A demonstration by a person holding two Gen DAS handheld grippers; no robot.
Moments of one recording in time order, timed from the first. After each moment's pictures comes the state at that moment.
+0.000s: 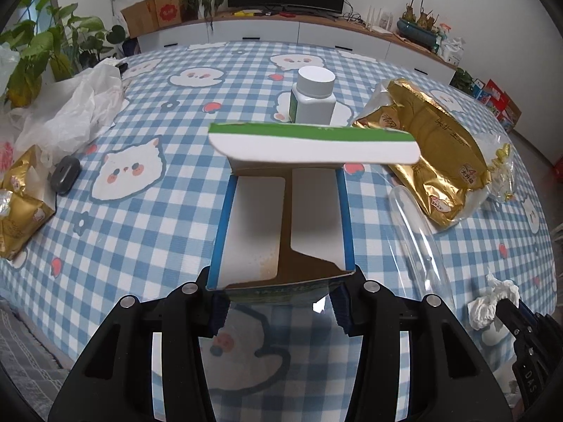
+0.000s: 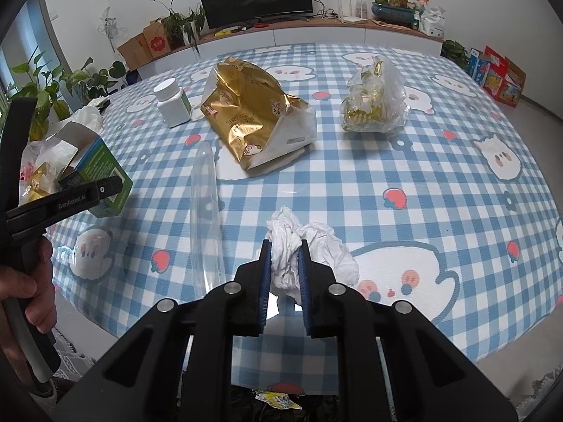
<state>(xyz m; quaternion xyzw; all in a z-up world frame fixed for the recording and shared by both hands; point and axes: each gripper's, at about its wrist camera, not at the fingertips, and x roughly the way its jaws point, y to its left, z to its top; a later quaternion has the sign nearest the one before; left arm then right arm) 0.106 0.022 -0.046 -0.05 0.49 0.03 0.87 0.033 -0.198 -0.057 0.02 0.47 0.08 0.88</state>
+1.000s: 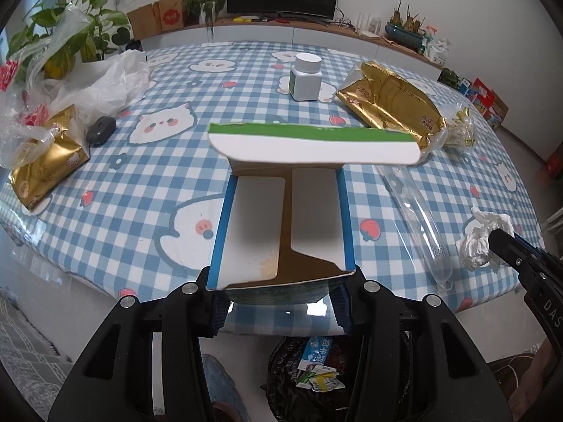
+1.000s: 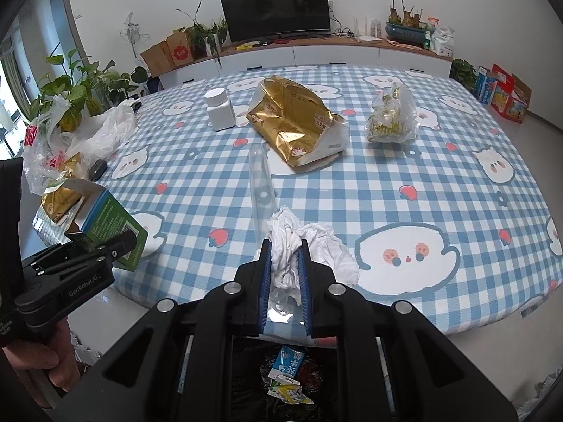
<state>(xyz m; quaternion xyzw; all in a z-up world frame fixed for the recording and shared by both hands) -0.001 0.025 -0.036 -0.05 0.47 0.02 0.88 -0.026 -0.170 -0.024 0.01 0.44 0.11 0.89</state>
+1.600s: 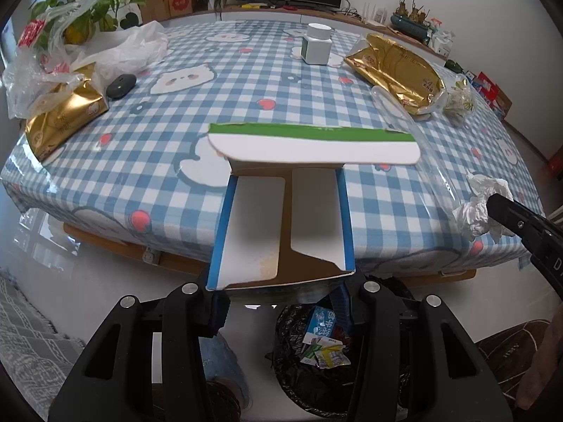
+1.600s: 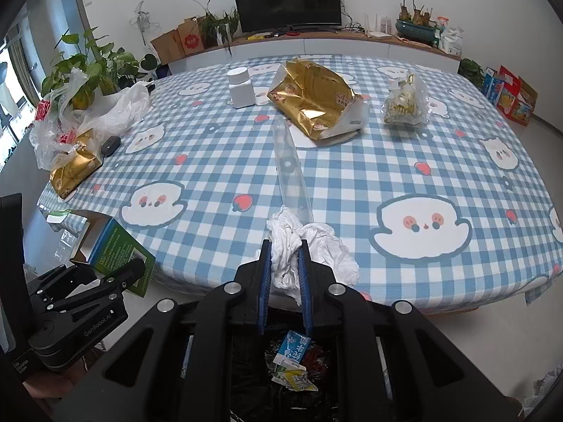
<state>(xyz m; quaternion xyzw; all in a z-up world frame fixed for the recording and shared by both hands) -0.060 0.033 -0.062 -0.06 0.49 0.03 0.87 -0.061 -0.151 -0.036 0.00 0.46 0.12 0.88</state>
